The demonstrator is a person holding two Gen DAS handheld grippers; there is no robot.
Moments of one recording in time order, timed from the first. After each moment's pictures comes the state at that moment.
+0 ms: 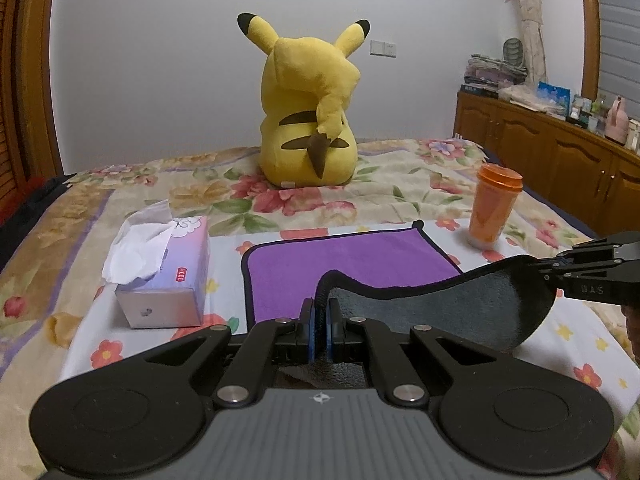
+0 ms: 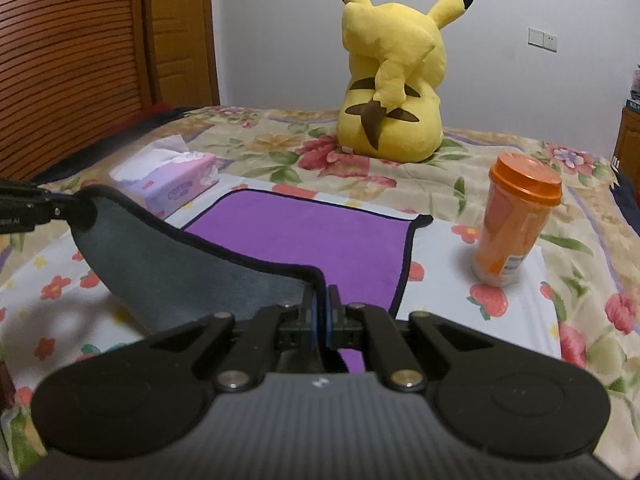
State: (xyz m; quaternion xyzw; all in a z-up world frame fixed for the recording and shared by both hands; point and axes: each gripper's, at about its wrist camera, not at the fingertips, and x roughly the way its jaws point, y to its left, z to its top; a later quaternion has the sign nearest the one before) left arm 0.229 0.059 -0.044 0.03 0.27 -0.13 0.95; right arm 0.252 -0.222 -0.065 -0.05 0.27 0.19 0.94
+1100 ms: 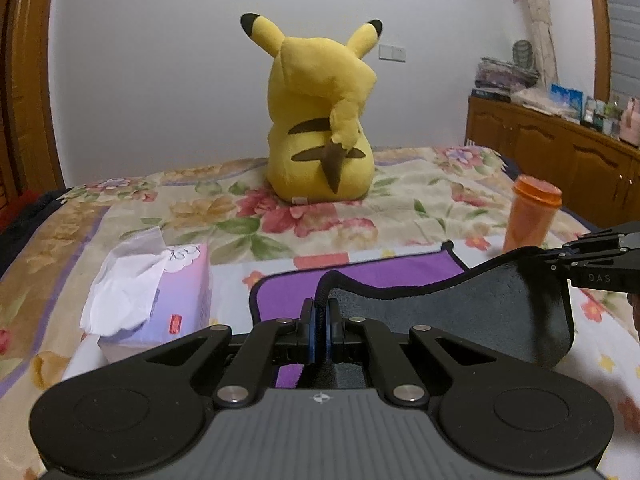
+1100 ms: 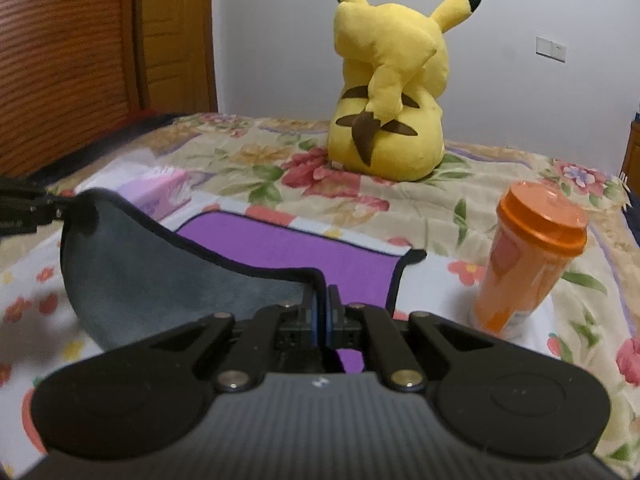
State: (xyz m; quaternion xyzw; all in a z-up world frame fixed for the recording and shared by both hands) left arm 0.297 0.059 -0.053 0.03 0.25 -0.11 0.96; right arm 0.318 -0.228 -0.067 -0.05 0.26 0.20 0.94
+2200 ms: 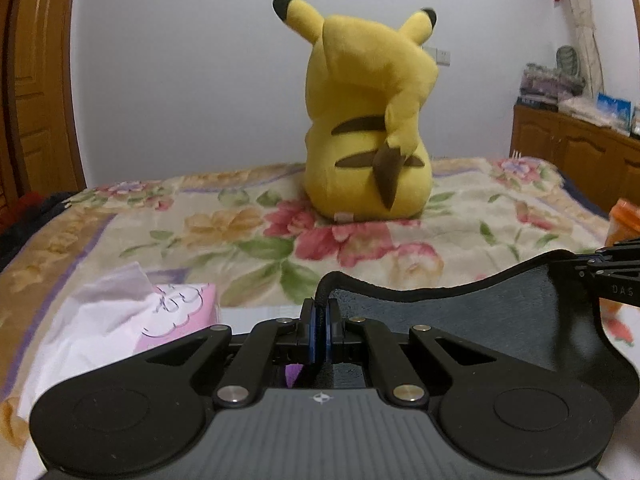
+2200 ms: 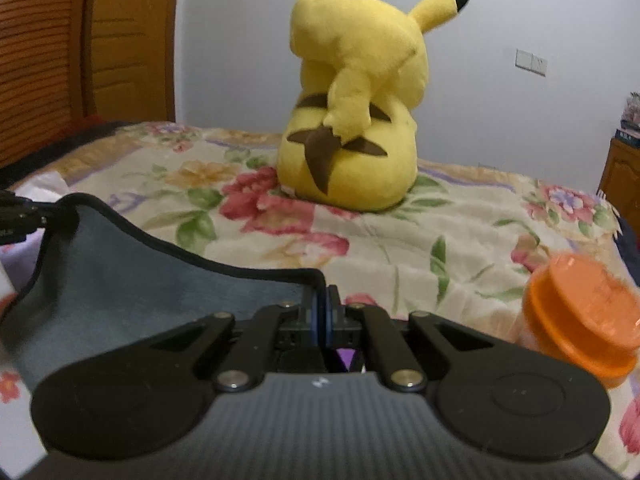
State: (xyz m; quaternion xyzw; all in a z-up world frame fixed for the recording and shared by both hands) left arm 0.411 0.057 -0.088 0.03 0.24 -0.06 0.97; right arm 0.415 -0.210 -0.089 -0.07 0.24 0.14 0.96
